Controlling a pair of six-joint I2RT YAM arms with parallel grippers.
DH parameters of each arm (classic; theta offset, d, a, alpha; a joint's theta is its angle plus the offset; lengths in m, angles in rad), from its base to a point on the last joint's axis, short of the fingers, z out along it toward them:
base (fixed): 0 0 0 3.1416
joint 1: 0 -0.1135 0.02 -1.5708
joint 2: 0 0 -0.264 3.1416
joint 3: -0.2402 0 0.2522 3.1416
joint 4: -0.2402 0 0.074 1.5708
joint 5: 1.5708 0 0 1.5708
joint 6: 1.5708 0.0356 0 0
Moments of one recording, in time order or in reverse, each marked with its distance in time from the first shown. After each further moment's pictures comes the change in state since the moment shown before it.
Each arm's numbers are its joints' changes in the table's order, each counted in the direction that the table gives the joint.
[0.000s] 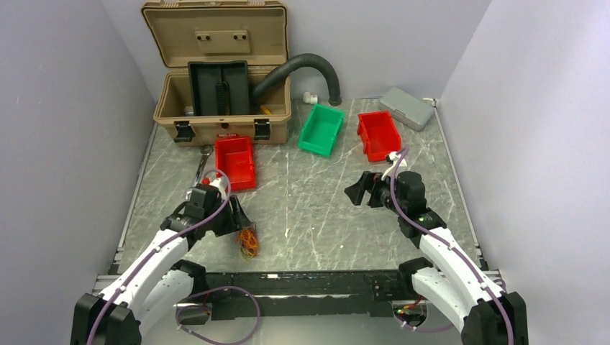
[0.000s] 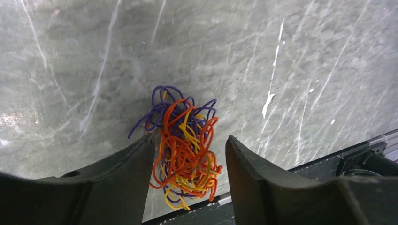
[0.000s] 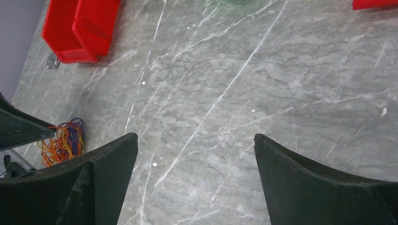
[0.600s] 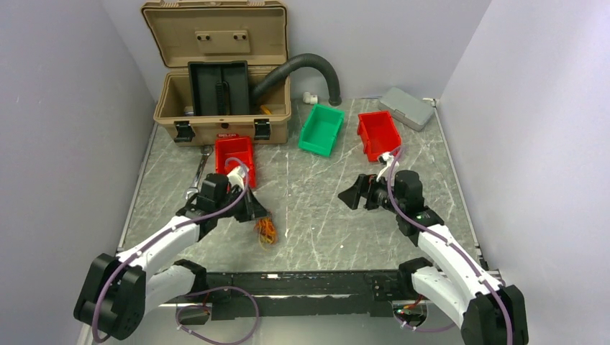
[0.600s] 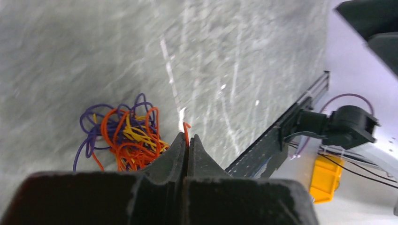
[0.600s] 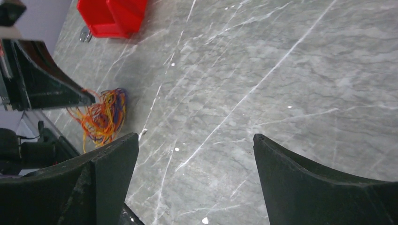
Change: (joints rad) left arm 0.063 -0.208 0.029 0.410 0.282 -0.037; right arm -0.004 -0.025 0.000 0.015 -0.140 0.003
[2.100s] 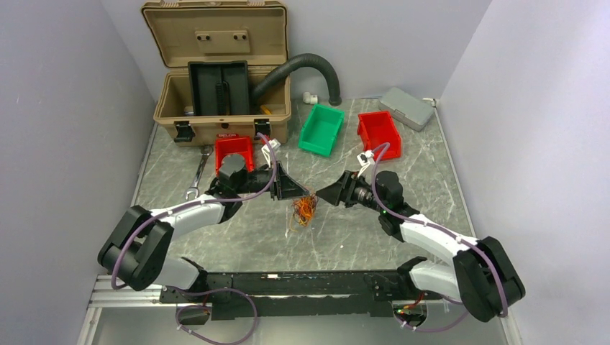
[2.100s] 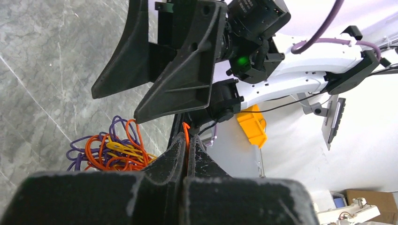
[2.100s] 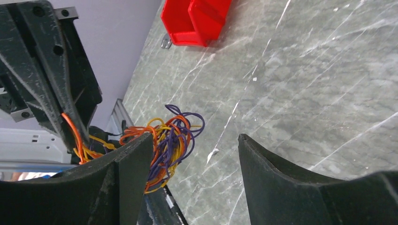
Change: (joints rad) left arm 0.171 -0.361 -0.188 0.889 0.410 -0.273; right arm -0.188 -0.269 0.056 0.529 -0.082 0.325
